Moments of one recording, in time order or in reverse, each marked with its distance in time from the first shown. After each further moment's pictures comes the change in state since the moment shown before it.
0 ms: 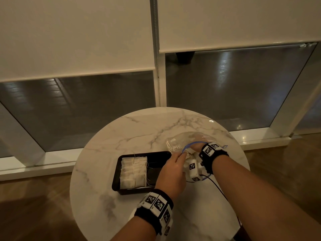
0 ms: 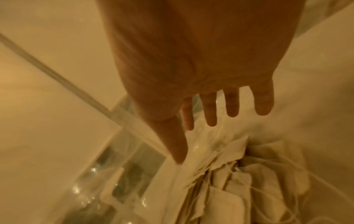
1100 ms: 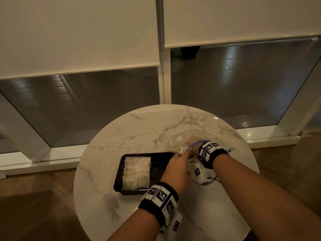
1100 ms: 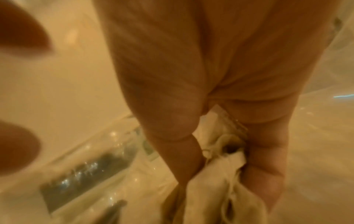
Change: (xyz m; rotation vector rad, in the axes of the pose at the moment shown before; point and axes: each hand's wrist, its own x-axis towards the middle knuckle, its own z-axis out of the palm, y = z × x) left_hand 0.019 -0.005 -0.006 -0.120 -0.101 -0.122; right_hand 0.055 -0.014 0.019 -0.694 -0.100 -0.041
